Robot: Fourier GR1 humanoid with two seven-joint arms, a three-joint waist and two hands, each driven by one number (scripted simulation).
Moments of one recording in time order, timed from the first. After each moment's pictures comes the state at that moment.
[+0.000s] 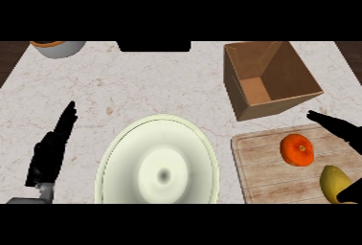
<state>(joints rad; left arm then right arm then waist) 0.00 0.37 -0.12 -1.54 -0.01 0.22 0.09 -0.02 -0.81 0.10 -1.66 0.35 0.40 -0.05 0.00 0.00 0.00</state>
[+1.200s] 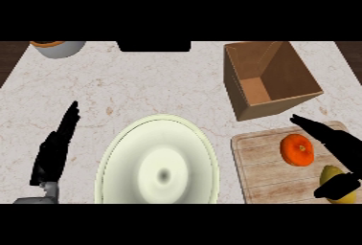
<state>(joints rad) 0.00 0.25 -0.02 -1.54 -0.13 0.13 0.09 -0.02 -0.54 0.00 -1.60 0.63 0.47 -0.13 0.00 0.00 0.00</state>
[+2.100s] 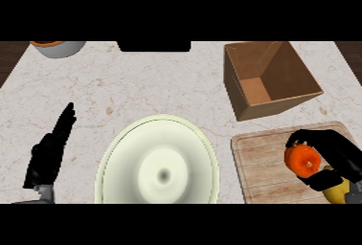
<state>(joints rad) 0.02 0.22 0.04 -1.58 -0.16 0.06 0.11 -0.04 -0.44 -0.01 -1.52 0.83 0.33 -0.24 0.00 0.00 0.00</state>
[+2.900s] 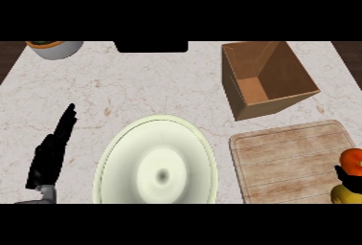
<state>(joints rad) 0.02 0.20 0.04 -1.56 -0.18 0.07 0.08 0.12 -0.43 -0.30 -1.61 0.97 0.17 0.21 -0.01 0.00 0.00</state>
